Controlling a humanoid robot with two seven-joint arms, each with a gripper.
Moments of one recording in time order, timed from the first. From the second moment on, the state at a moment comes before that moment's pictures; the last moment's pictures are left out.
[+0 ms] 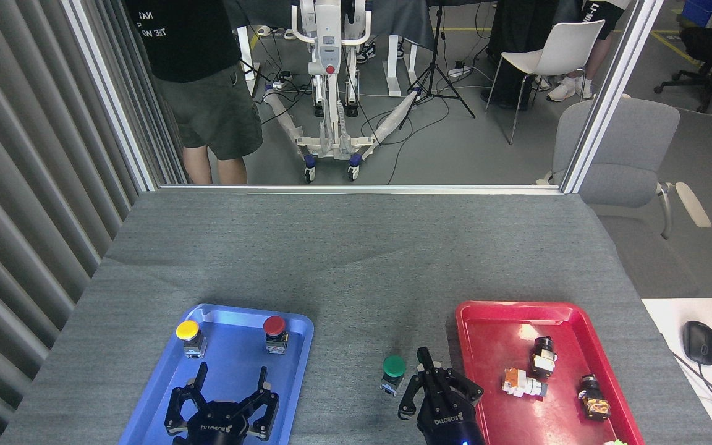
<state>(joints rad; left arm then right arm) 0.09 0.10 -0.28 -1.58 -1.48 0.28 0.09 0.08 0.19 0.14 -1.47 1.69 -0.07 -0.15</state>
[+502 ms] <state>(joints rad) 0.09 0.10 -0.28 -1.58 -1.47 0.28 0.09 0.02 0.21 0.19 -1.29 1.70 -0.05 -0.15</state>
